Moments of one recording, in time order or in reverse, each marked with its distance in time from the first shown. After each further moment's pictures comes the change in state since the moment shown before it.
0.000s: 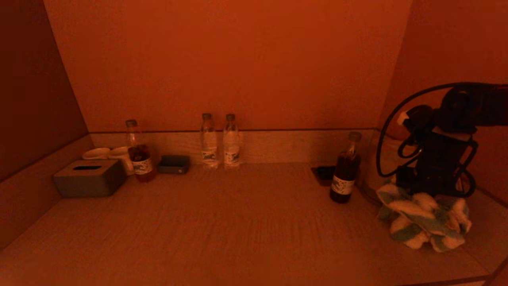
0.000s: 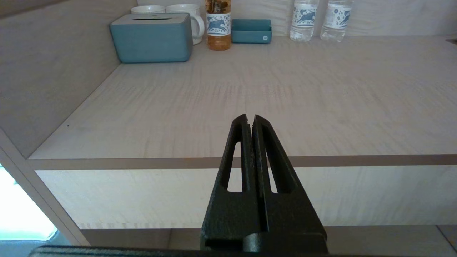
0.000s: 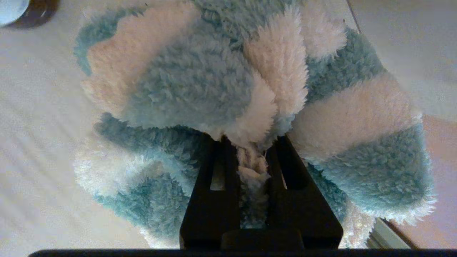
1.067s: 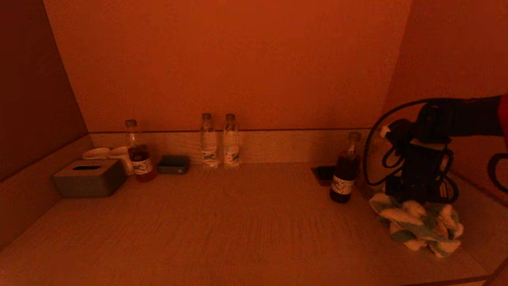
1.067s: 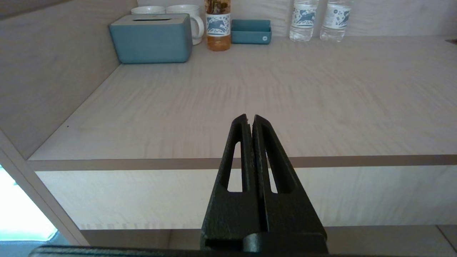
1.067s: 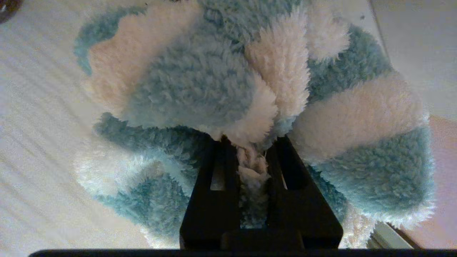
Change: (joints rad) left arm 0.000 0.000 -0.001 0.000 0.000 0.000; right arm 0.035 0.081 0.005 -0.007 -0.052 0.039
